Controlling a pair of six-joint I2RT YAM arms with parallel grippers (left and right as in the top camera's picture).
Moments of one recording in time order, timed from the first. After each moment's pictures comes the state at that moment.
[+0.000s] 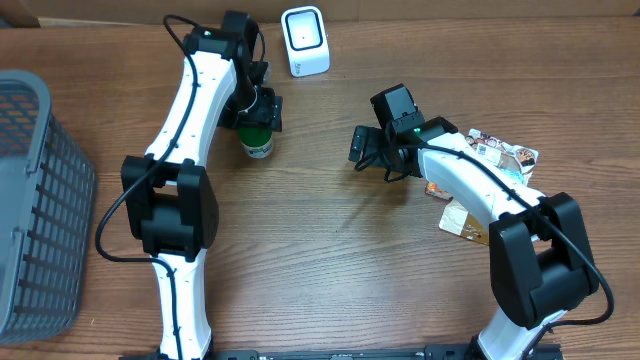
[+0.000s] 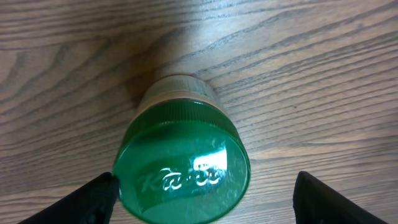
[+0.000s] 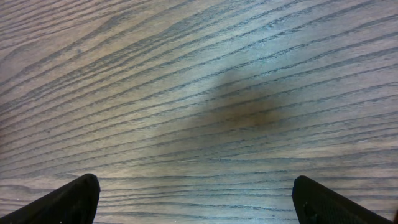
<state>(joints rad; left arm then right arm) -0.18 2.28 2.11 -1.33 0.08 -0.08 0.40 1.87 1.28 -0.58 0.01 0.62</state>
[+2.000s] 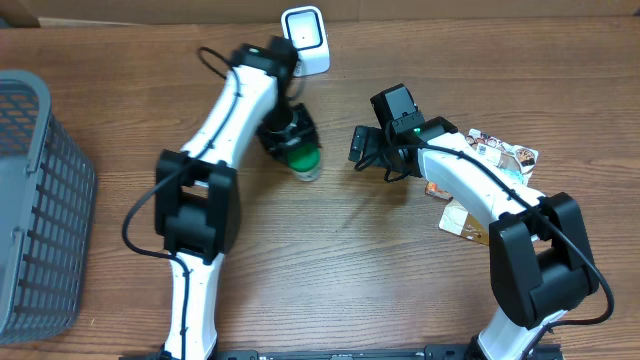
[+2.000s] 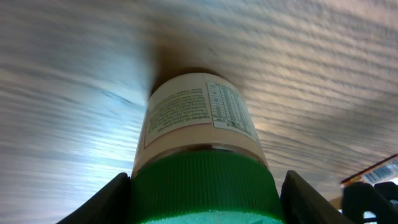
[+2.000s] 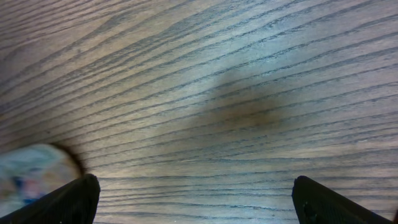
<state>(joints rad) -0.35 2.31 2.02 -1.33 0.29 -0.77 0.40 1.87 1.28 -0.59 0.01 0.62</state>
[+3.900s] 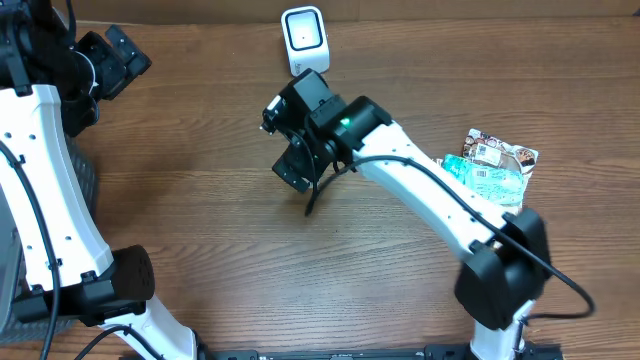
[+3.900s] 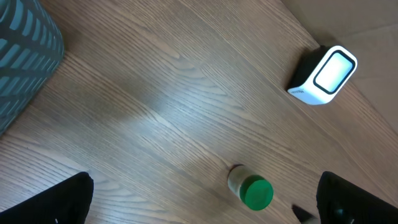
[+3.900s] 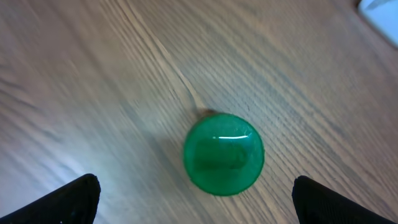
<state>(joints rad) 0.22 1.91 2.48 -1.69 0.13 -0.54 0.70 1.97 1.77 -0.95 -0.07 -0.25</state>
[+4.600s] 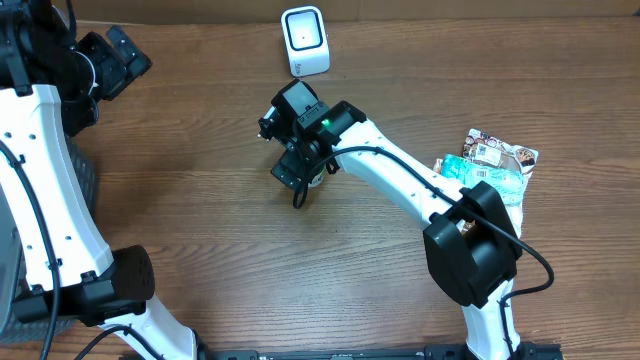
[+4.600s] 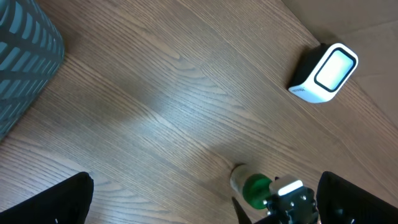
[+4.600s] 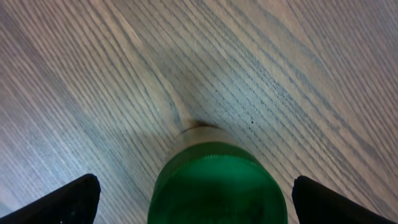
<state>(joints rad) 0.22 1.91 2.48 -1.69 0.13 -0.52 0.70 2.12 1.77 -0.85 -0.04 -0.27</state>
